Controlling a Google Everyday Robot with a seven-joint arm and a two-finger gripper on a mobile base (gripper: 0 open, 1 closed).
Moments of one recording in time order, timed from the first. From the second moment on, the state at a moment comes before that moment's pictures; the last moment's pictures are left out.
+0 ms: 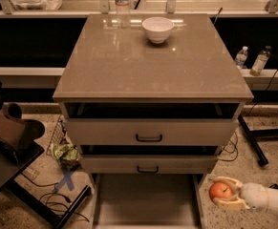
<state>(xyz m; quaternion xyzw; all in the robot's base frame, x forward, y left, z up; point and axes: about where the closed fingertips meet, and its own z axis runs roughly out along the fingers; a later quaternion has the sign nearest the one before) 0.431 -0.300 0.469 -0.40 0.64 0.44 0.48</state>
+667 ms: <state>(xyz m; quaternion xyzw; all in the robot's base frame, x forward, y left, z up) 0.441 -0.353 0.568 -0.39 0.64 0.38 0.54</state>
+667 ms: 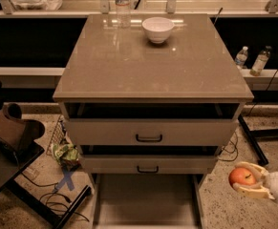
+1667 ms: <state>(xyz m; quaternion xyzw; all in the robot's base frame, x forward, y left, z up) 0.491 -0.372 0.661 -0.37 0.70 0.32 0.52</state>
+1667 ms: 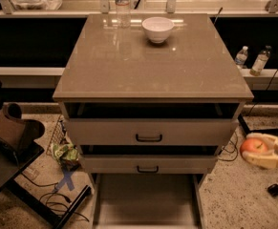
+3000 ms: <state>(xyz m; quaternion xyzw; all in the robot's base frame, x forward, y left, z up) 0.560 -0.444 0.853 -0.32 0.76 0.18 0.53</state>
